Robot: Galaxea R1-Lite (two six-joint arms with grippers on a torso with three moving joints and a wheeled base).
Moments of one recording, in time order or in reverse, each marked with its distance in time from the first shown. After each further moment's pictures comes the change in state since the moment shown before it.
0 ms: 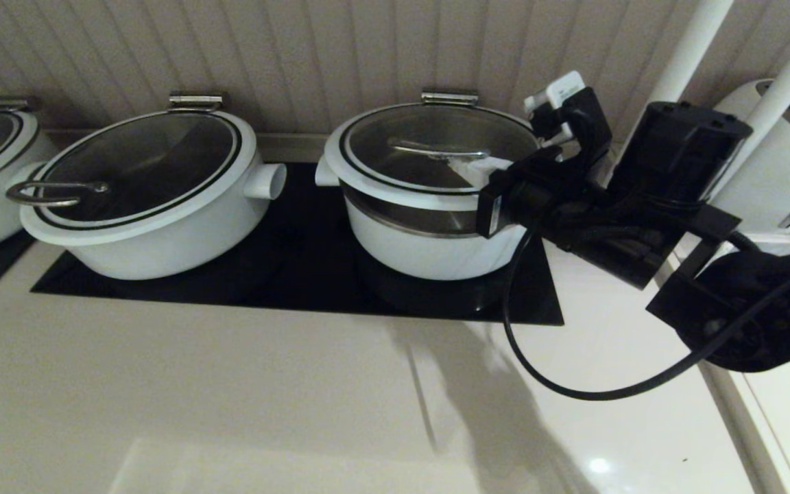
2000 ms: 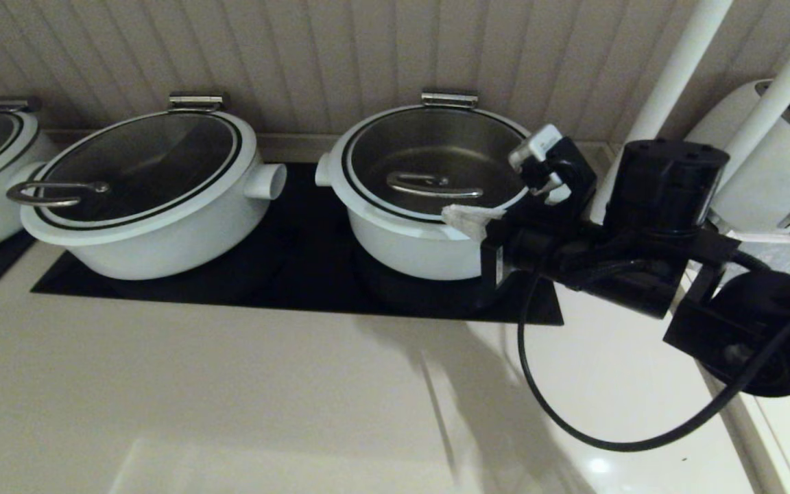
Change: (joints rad) left arm 0.001 -0.067 0.107 0.006 0.265 -0.178; right arm 0.000 -0.025 0.088 0.123 0.094 0.004
